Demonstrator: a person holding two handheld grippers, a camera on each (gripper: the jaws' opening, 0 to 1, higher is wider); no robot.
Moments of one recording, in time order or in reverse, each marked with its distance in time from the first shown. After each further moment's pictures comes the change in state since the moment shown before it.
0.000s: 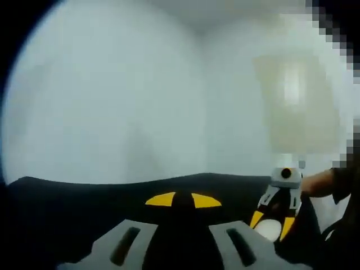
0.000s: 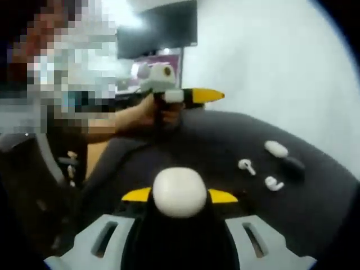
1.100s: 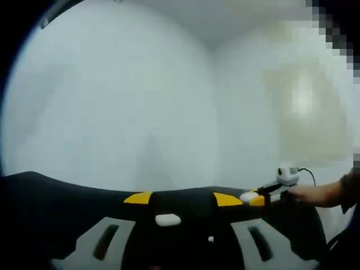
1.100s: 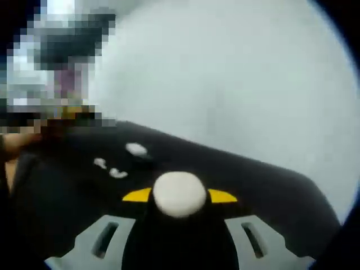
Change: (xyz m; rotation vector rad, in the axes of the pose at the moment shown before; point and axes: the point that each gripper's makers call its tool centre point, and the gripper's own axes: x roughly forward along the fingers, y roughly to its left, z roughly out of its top) left arm -0.005 0.027 0.011 -0.053 -0.104 0.078; right arm -0.156 -0.169 -0.030 0.138 -0.002 -0.871
